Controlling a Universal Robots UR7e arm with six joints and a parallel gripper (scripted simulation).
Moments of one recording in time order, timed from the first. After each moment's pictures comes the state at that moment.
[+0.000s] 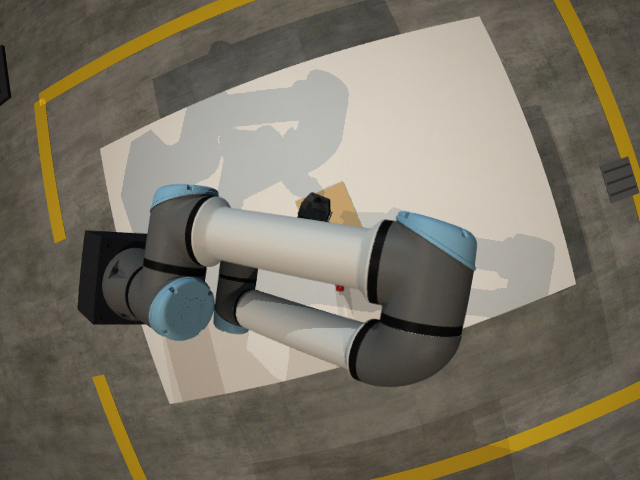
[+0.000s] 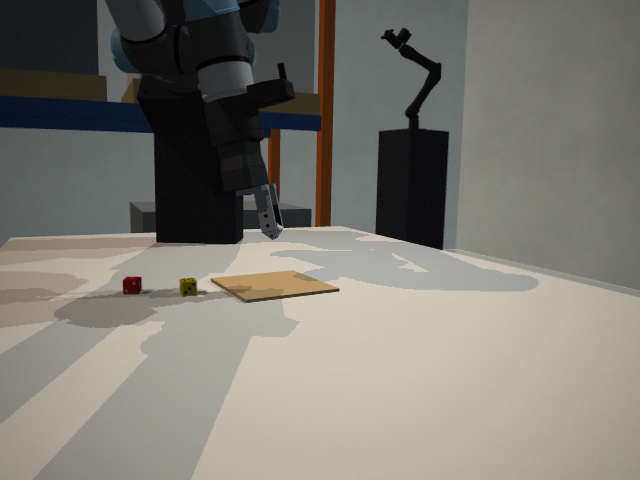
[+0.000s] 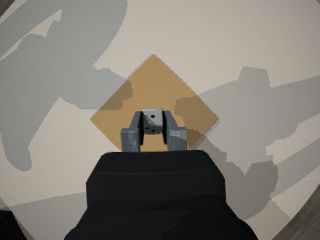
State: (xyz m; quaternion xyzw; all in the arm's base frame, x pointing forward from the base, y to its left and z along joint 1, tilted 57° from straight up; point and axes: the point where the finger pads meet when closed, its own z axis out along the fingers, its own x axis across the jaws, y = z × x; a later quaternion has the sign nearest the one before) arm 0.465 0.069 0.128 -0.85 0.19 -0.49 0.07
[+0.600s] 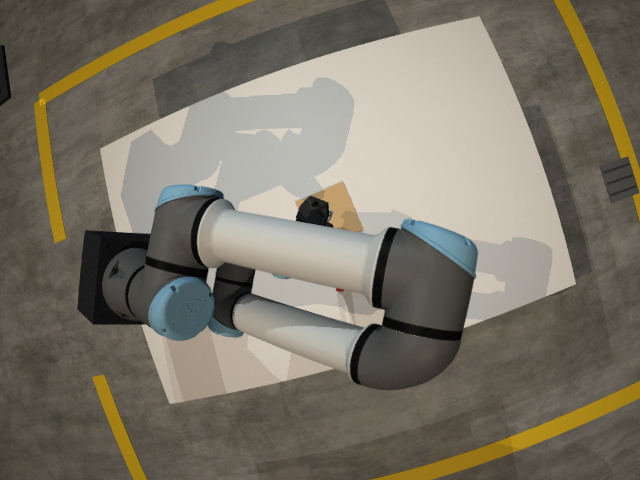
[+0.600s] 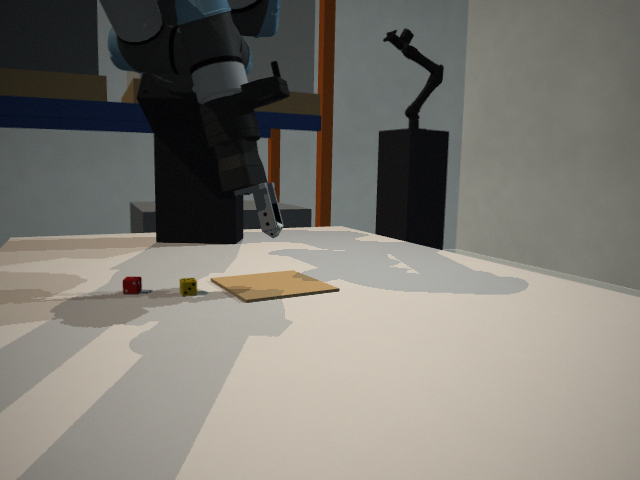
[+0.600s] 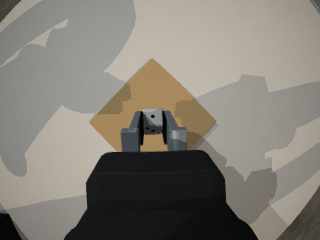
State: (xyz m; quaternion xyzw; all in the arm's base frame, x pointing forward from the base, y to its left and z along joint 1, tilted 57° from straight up) arm 0.464 0.069 0.130 -0.84 0.17 -0.50 0.09
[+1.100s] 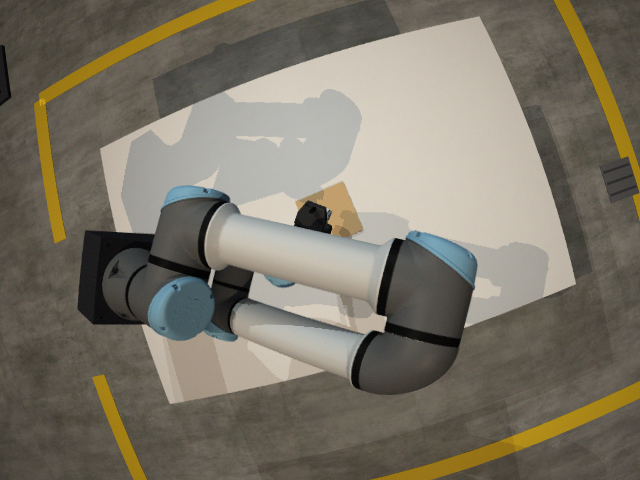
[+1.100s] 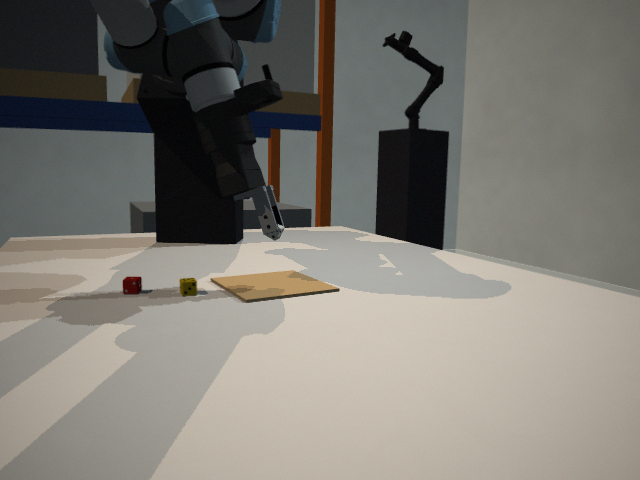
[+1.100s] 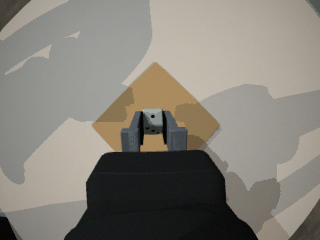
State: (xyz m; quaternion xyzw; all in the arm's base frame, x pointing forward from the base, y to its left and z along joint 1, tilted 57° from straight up) arm 0.466 0.069 0.125 -0.84 0.16 -0.50 0.11
